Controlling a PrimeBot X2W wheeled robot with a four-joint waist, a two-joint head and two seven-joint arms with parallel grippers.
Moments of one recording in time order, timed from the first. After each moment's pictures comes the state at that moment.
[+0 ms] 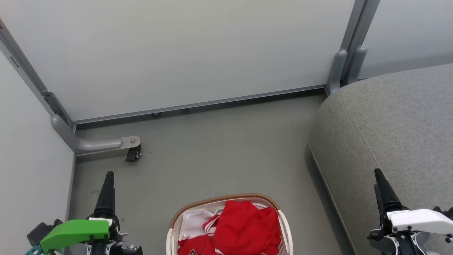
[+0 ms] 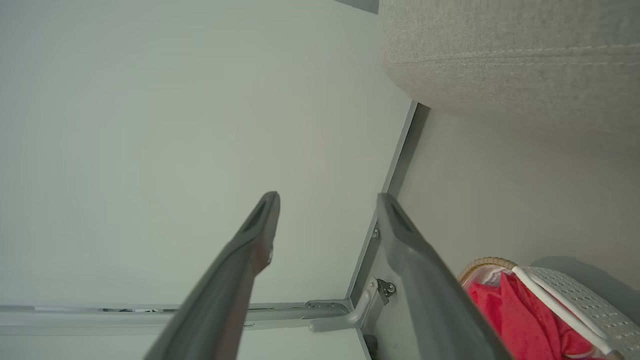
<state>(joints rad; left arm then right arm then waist) -0.06 0.04 0.02 0.27 -1.47 -0.13 0.01 -0.05 -0.03 -0.12 0.28 1.40 0.13 0.02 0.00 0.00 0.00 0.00</state>
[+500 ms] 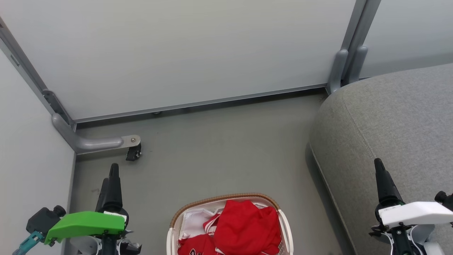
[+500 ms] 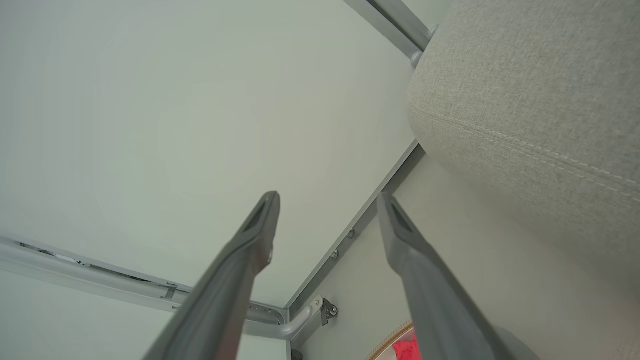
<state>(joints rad) -0.06 0.04 -0.01 0.20 -1.15 -0.09 -0.04 -0.05 -0.03 -0.12 0.19 1.06 0.13 -0.04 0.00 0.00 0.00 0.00</state>
